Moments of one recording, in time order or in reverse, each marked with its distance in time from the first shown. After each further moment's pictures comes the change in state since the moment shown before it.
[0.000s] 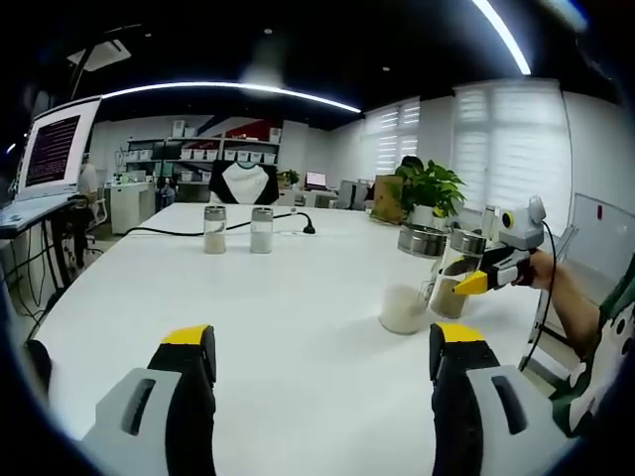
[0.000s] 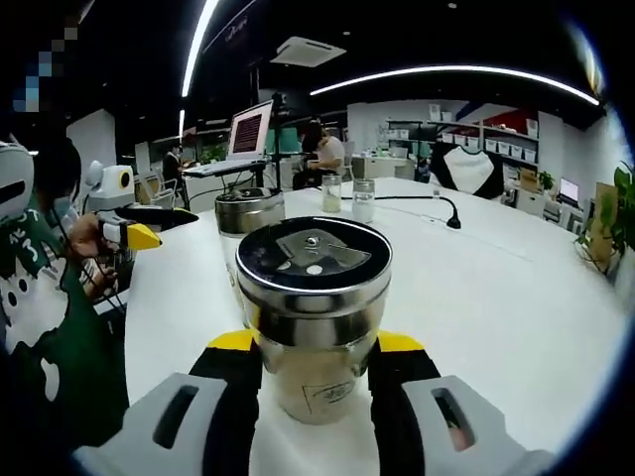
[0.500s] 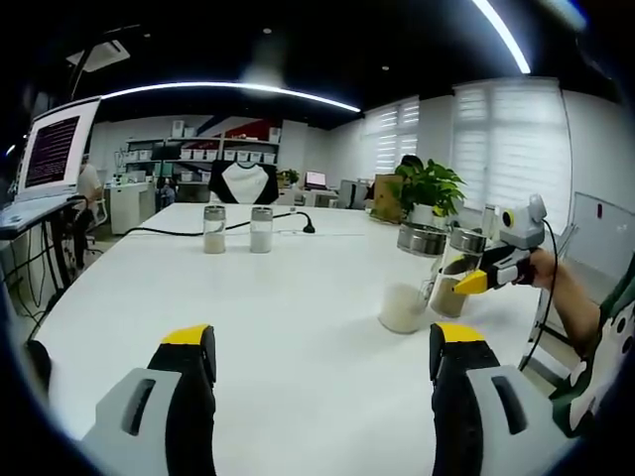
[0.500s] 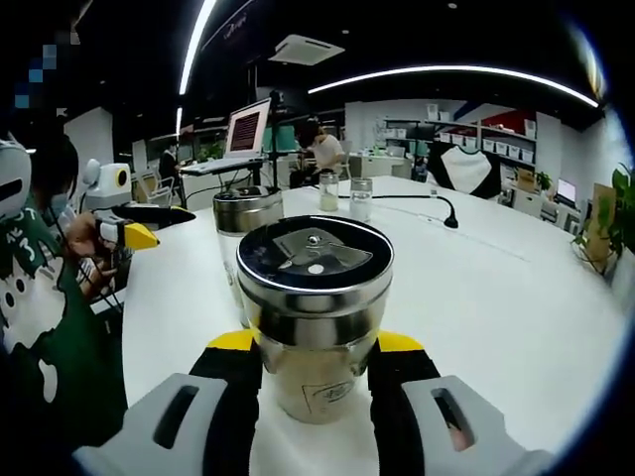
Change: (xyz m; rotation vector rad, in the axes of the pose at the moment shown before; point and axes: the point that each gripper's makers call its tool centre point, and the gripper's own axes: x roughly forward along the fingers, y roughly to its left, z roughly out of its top) left arm 0.000 -0.001 -0.001 0.001 0.001 -0.002; right arm 0.000 0.002 0.000 0.000 -0.003 -0.017
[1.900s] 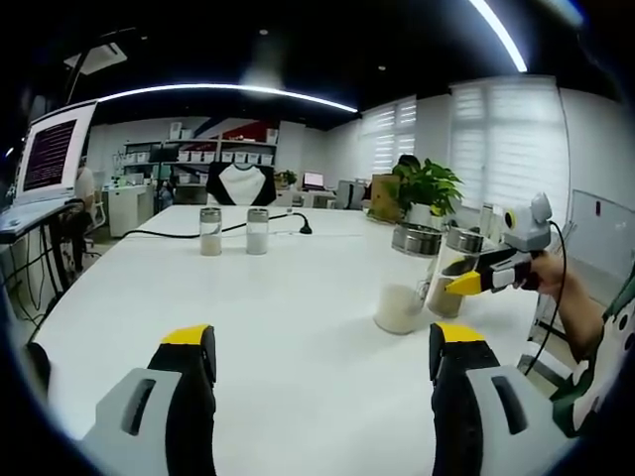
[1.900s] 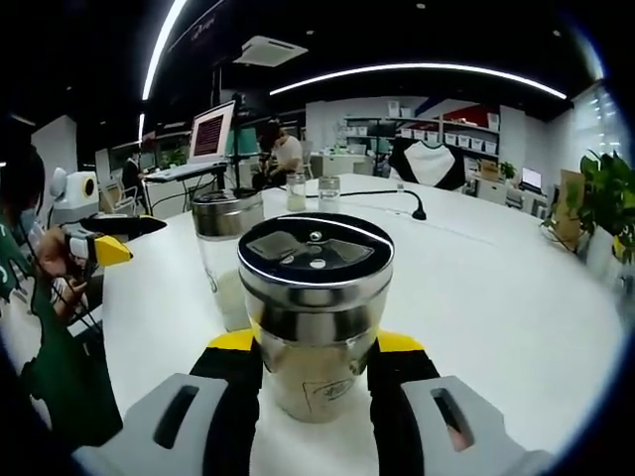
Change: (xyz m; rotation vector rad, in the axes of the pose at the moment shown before) left arm 0.000 -0.004 0.000 0.011 0.000 -0.005; right arm -0.001 -0.013 -0.002 0.079 -0.005 -0.182
